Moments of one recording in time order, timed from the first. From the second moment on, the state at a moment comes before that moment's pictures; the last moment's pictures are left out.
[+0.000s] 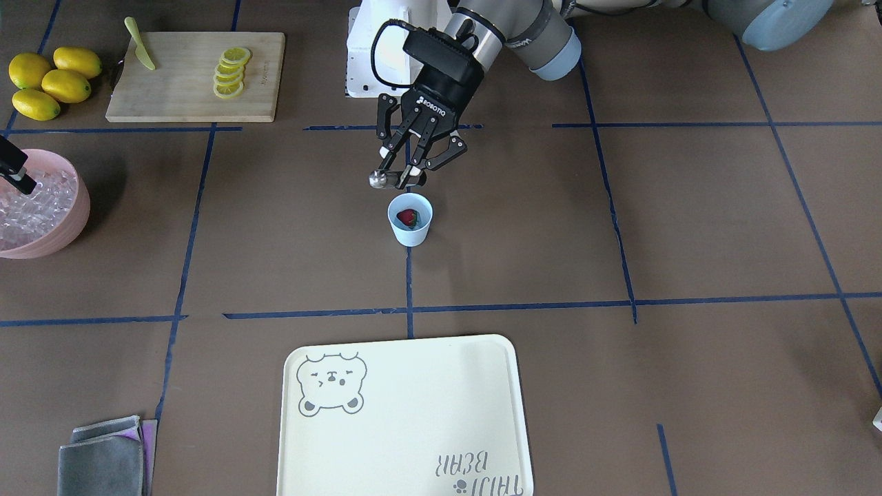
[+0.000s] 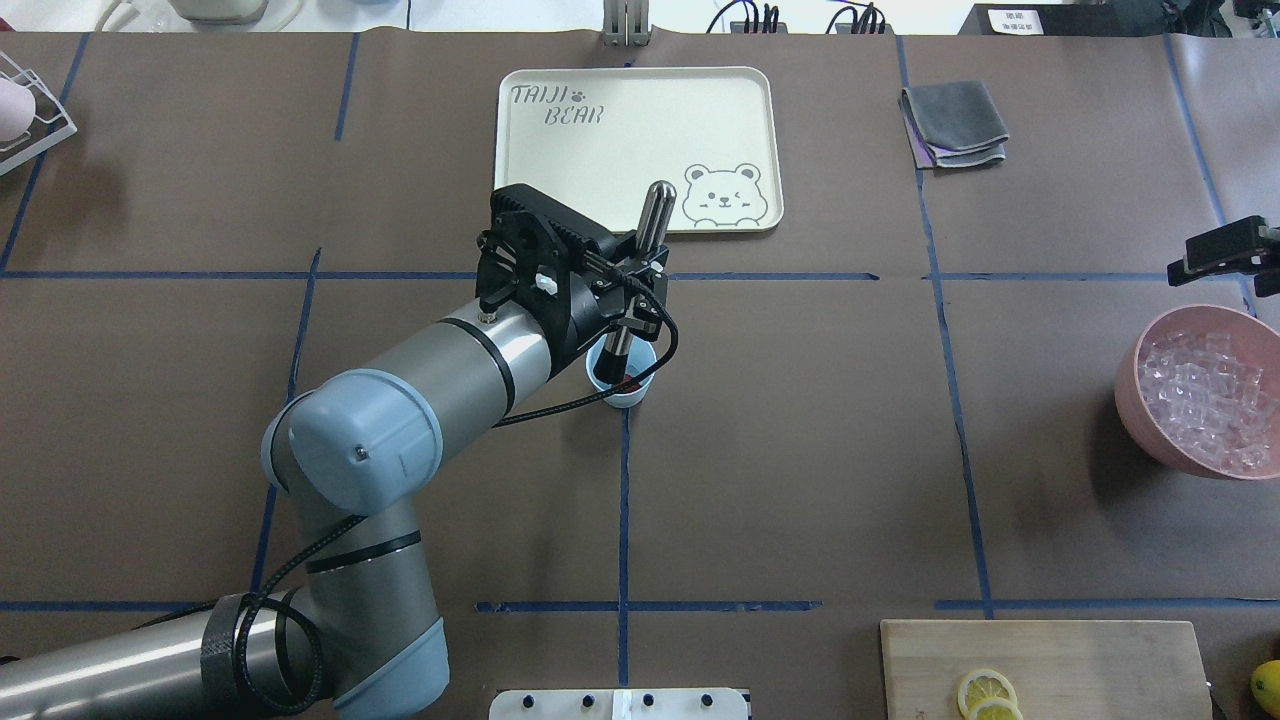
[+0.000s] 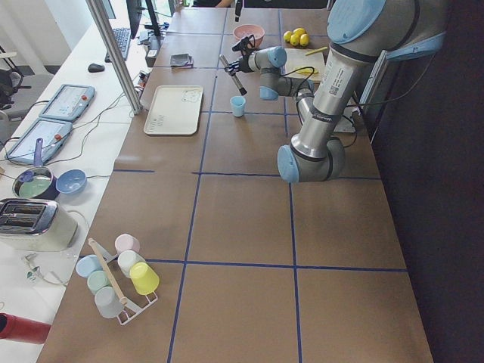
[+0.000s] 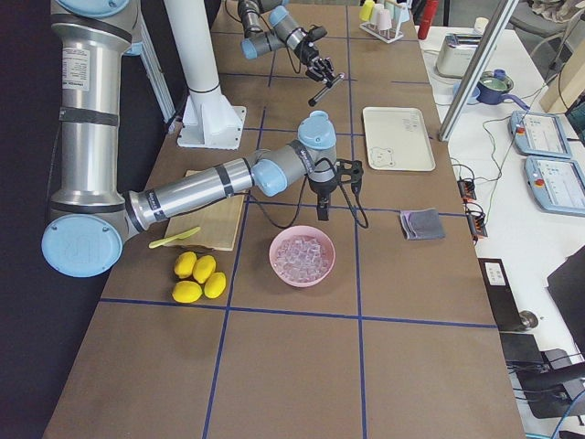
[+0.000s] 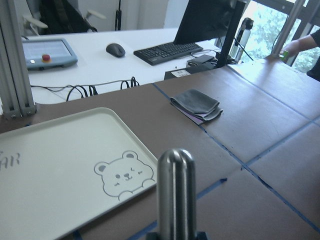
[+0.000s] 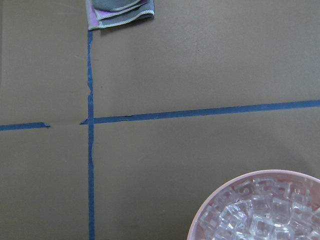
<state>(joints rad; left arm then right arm) -0.37 -2.19 -1.76 -2.41 -1.14 -0.68 1.21 -1.65 2.00 -1.33 2.29 0.74</state>
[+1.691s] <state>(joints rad) -0.33 -2.18 -1.55 -2.83 -1.00 -0.58 1.21 -1.65 2.00 -1.33 2.29 0.74</state>
